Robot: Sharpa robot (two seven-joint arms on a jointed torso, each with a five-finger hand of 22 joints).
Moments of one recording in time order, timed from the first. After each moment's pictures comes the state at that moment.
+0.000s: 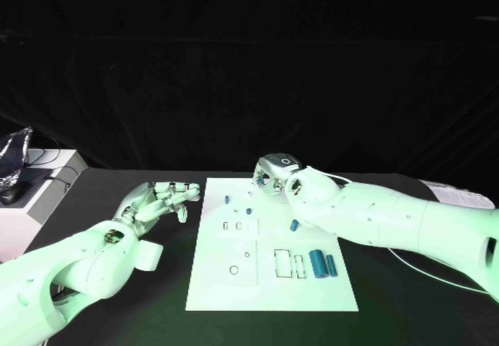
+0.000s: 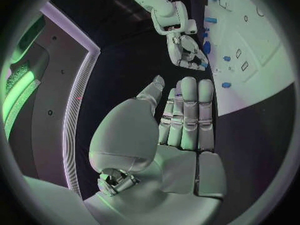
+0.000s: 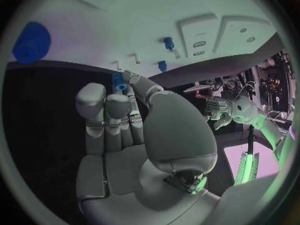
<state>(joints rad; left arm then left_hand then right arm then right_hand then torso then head) 0.94 -0.93 0.26 1.66 -0.34 -0.34 0.24 1.32 -0.01 0.13 -0.05 0.06 1.02 0.16 0.10 0.07 1.19 0.09 0.16 0.07 1.23 0.00 0.86 0.68 0.15 0.99 0.01 1.09 0.71 1.28 -0.49 -0.12 1.10 -1.63 -0.50 -0.20 1.32 -0.06 0.44 -0.21 0.26 1.22 0.11 0.07 0.10 1.19 0.08 0.05 0.06 1.41 -0.03 1.07 0.67 0.15 1.46 -0.04 0.76 1.30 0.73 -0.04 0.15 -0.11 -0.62</state>
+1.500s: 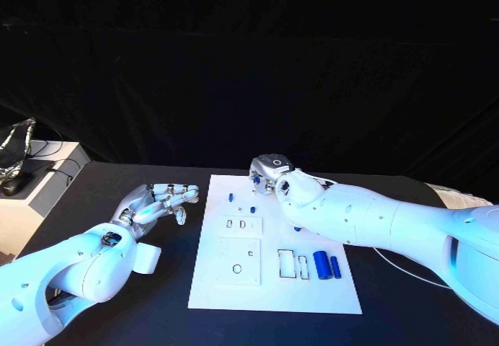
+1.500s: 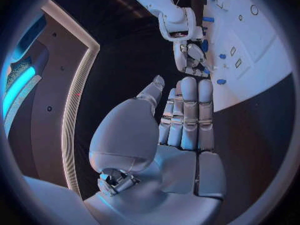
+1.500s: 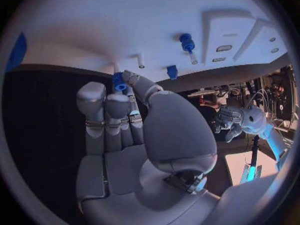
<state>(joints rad) 0.94 -0.93 0.26 1.66 -0.34 -0.34 0.23 1.32 -0.01 0.13 -0.05 0.06 1.02 0.16 0.10 0.07 1.19 0.09 0.16 0.07 1.23 0.00 0.87 0.67 0.15 0.99 0.01 1.09 0.72 1.26 -0.40 -0.13 0.95 -1.66 -0.53 -0.24 1.32 -0.06 0.43 -0.21 0.25 1.22 0.11 0.07 0.10 1.19 0.09 0.05 0.06 1.41 -0.03 1.07 0.67 0.15 1.46 -0.04 0.72 1.31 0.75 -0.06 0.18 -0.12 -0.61</state>
